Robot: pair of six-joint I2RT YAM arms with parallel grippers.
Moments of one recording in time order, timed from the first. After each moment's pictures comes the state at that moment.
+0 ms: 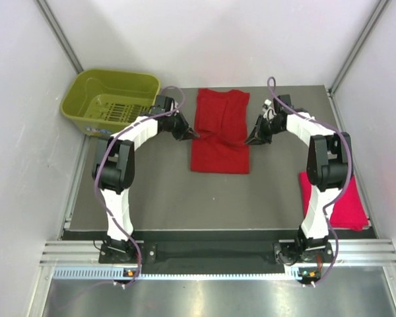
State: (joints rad) left arm -0.28 2.03 1.51 -0.37 0.52 -0.86; right arm 0.14 1.97 1.45 -0.59 -0.61 0.47
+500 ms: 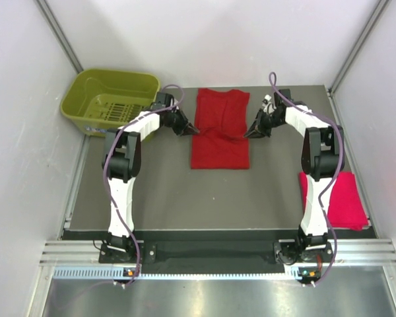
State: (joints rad) left arm -0.23 2.25 1.72 -0.38 0.60 -0.87; right arm 0.10 2.16 1.68 -0.66 -0.68 0.47
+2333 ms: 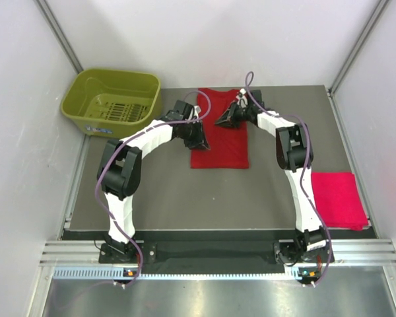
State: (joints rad) left arm -0.44 2.00 1.52 -0.46 0.40 -0.56; right arm 0.26 2.55 1.98 -0.11 -0.79 0.87
